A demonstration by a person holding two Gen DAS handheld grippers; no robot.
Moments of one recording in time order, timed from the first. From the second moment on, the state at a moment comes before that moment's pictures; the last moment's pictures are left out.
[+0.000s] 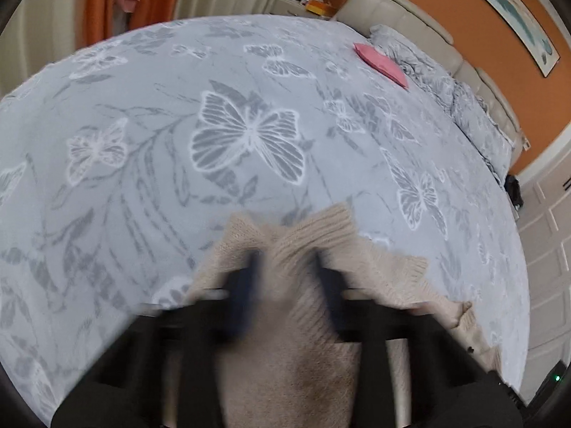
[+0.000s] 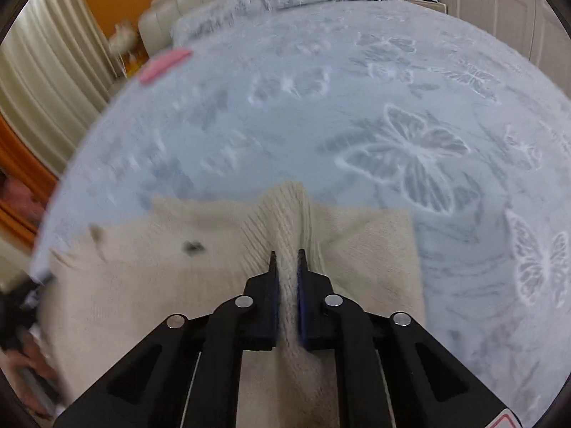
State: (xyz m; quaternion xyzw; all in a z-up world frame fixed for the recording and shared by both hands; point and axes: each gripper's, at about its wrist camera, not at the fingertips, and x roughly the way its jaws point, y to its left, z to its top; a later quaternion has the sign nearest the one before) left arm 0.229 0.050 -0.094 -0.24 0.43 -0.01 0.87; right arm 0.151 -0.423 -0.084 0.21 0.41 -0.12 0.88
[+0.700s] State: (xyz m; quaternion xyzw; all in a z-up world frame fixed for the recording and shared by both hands) left arm 0.208 -0.016 -0.072 -0.20 0.41 -0.10 0.88; right arm 0.140 -0.375 -0.067 0.27 0.37 0.00 0.89
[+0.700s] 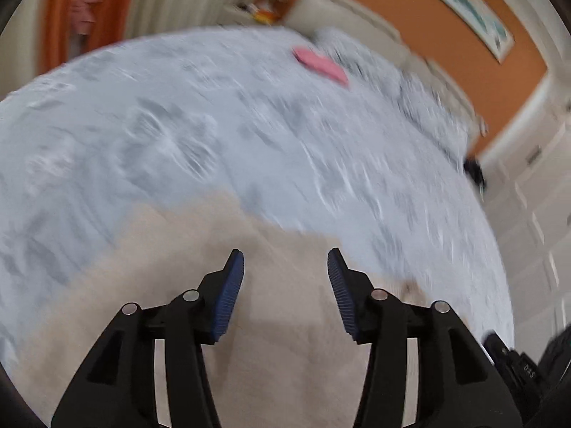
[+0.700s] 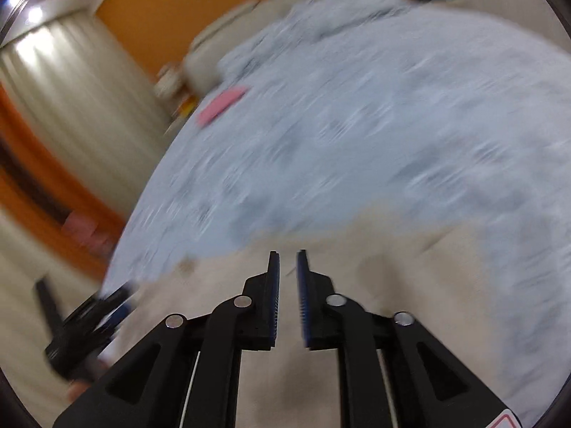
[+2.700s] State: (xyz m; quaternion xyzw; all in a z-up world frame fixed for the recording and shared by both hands) left arm 0.214 0.024 -0.059 -0.26 0.34 -0.05 0.90; right arm 0.145 -0.392 -0.052 0.25 0.35 -0.05 0.90
